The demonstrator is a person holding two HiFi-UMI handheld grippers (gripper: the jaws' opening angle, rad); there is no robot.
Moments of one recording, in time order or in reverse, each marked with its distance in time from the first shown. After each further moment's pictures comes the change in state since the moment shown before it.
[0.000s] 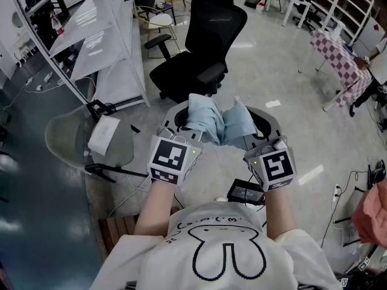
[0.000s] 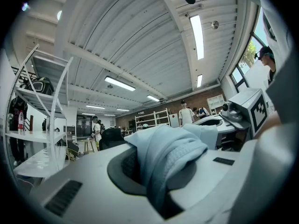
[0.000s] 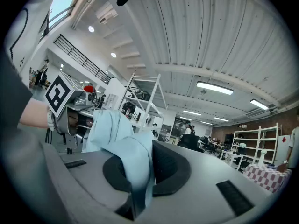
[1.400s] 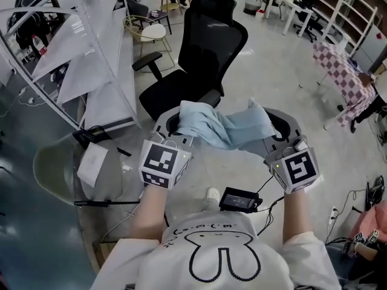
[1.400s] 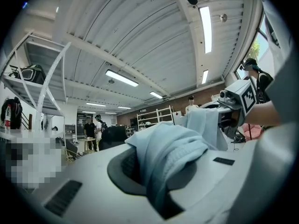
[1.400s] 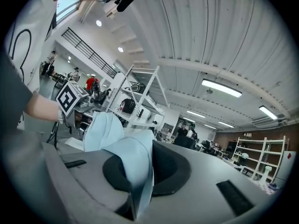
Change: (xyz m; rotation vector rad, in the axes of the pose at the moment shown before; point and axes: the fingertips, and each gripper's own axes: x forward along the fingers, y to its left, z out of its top) left arm 0.187 0.111 -0.020 0.003 0.026 0.013; right arm 0.128 -0.183 -0.035 -0.113 0.023 0.058
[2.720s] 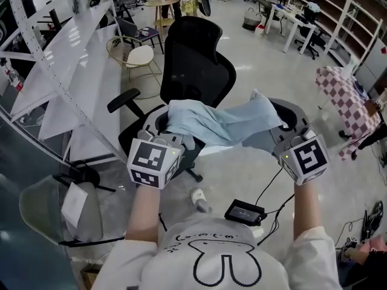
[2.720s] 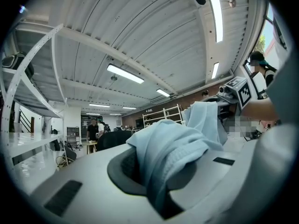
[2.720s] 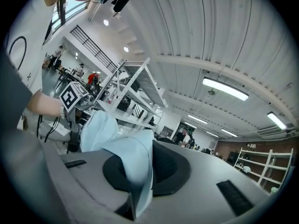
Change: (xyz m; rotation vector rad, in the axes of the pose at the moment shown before) left arm 0.299 0.109 0.019 0.012 -0.004 0.078; right arm 0.171 -0.283 -0.073 -0.092 -0.039 0.045
